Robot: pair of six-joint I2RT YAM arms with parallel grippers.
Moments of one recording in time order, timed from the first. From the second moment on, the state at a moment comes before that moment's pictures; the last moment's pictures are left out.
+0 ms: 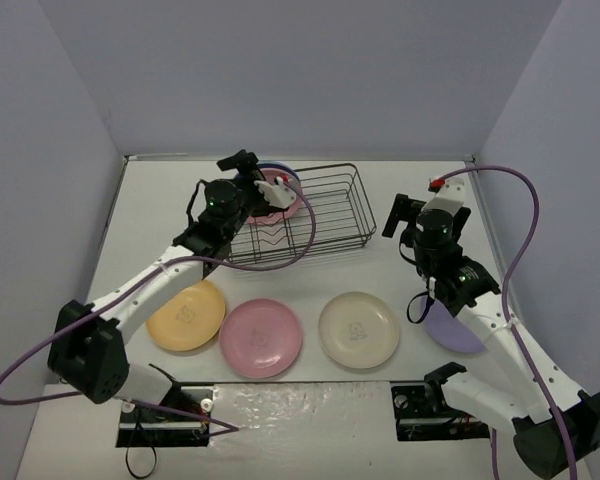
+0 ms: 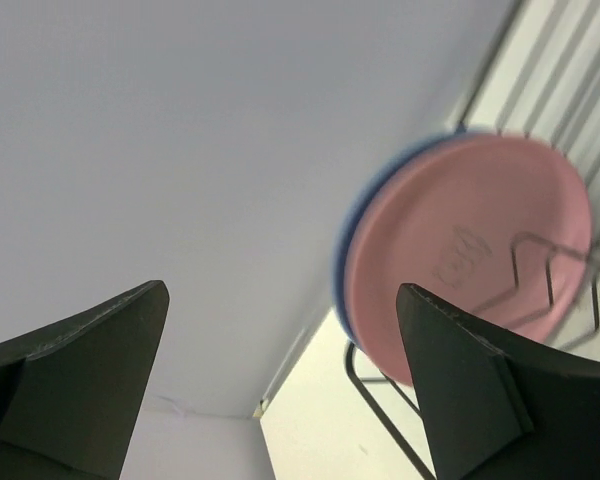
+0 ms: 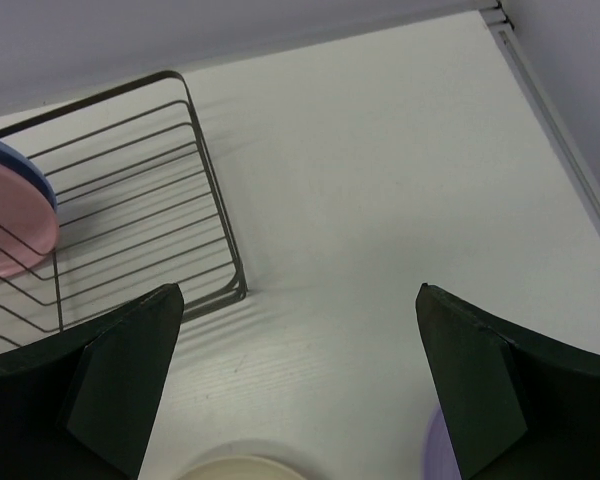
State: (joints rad) left arm -0.55 1.41 1.10 0.25 -0.10 0.96; right arm 0.42 0.96 0.89 -0.29 0.53 0.32
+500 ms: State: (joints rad) left arm -0.41 1.12 1.32 -0.15 -0.25 0.11; right arm 0.28 0.95 0.86 -0.64 0.60 0.65
